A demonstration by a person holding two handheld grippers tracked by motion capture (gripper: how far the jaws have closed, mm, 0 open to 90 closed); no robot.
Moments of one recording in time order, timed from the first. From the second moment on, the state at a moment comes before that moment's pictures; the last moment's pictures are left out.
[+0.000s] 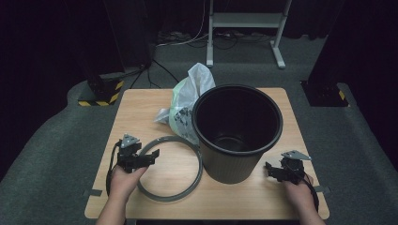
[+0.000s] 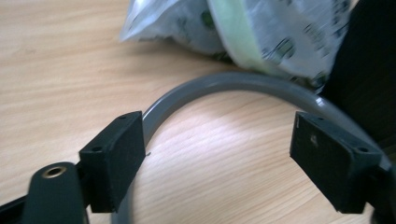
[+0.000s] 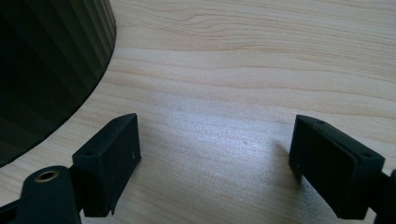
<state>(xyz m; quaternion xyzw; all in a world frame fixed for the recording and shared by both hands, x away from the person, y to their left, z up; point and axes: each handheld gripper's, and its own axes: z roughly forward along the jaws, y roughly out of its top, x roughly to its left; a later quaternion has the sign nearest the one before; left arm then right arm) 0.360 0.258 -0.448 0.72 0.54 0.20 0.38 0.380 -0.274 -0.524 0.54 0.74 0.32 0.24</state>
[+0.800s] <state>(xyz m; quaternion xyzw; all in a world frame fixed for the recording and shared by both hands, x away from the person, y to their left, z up) 0.365 0.291 -0.493 0.72 0.65 0.11 0.23 0.382 -0.274 -0.524 0.52 0.75 0.32 0.23</state>
